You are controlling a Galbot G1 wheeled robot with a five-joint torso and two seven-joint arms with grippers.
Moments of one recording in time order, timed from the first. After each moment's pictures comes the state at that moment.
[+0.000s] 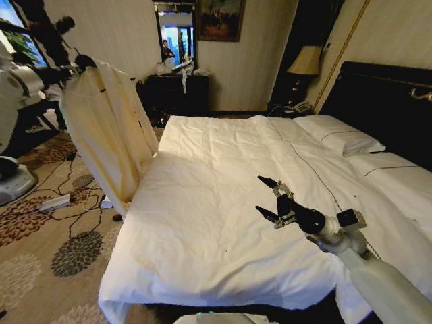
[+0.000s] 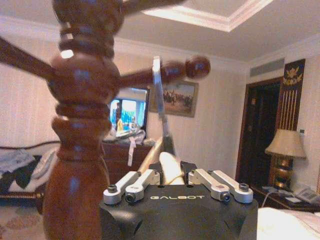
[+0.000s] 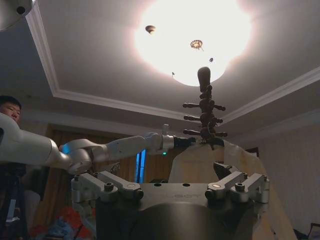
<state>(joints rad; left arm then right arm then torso) -0.58 -0.66 0.47 -0.69 -1.24 0.36 0.46 -1.32 0.76 0.61 2.05 1.15 0.20 -0.99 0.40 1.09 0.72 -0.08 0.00</state>
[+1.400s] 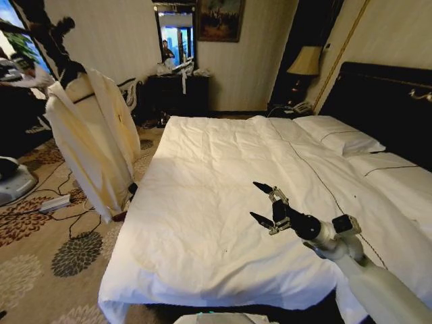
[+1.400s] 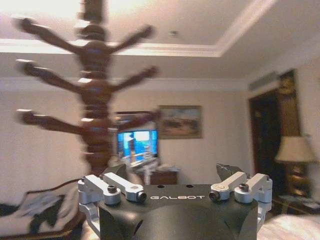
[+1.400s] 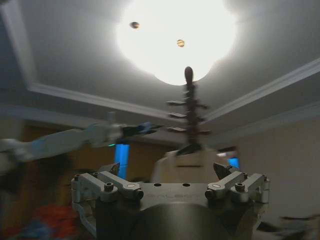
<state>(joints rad) 0.29 -0.07 -0.19 -1.60 -1.47 0.20 0.13 -1.45 0.81 0.69 2.12 1.08 0.24 -0.86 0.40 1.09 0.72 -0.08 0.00</state>
